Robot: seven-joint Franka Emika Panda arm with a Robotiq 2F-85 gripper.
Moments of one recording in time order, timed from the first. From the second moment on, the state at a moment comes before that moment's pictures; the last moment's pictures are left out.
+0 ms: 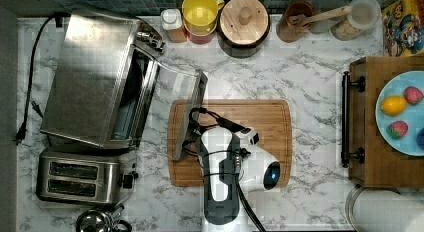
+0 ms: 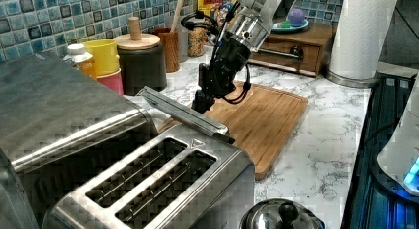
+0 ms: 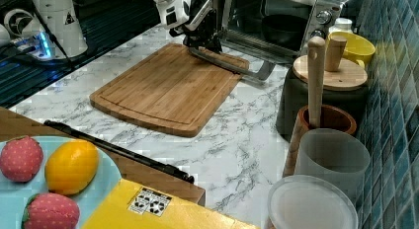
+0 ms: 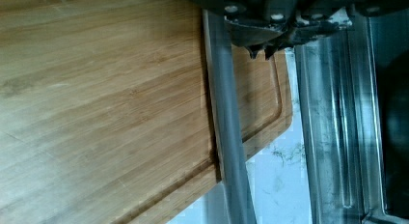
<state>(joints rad) 0.08 0.12 -0.03 -2.56 1.48 1.00 -1.63</state>
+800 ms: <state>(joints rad) 0.08 0.17 -0.05 -2.52 1.44 0.95 -1.62</state>
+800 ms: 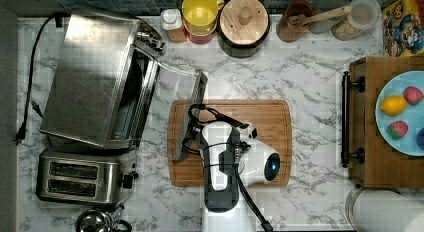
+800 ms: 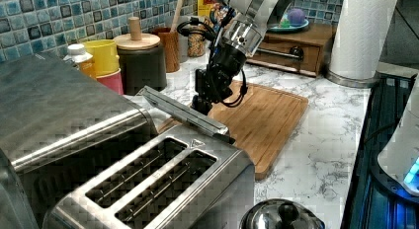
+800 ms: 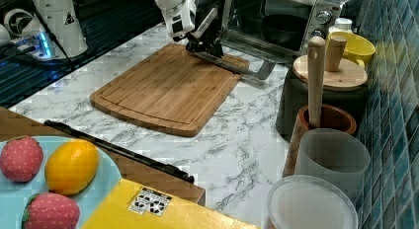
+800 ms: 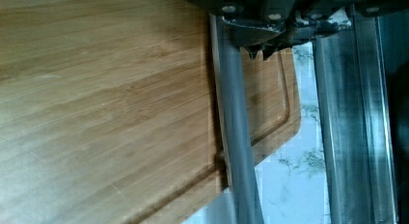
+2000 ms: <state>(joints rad) 0.09 0.06 0.02 -2.53 1.23 1.02 -1.38</state>
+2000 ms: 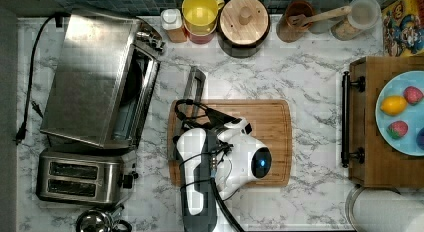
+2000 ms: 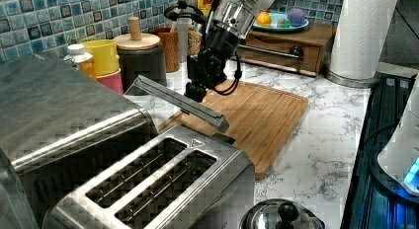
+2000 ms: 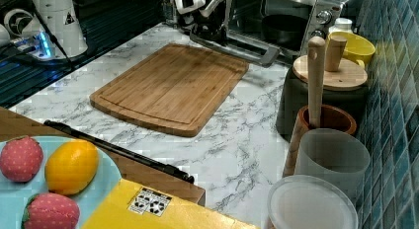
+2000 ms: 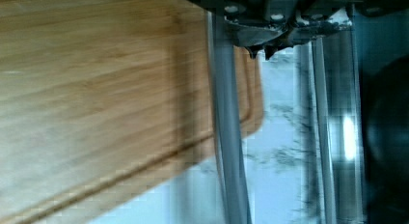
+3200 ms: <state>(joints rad) 0.14 0.07 0.33 -2.15 -0.10 0.95 -0.17</state>
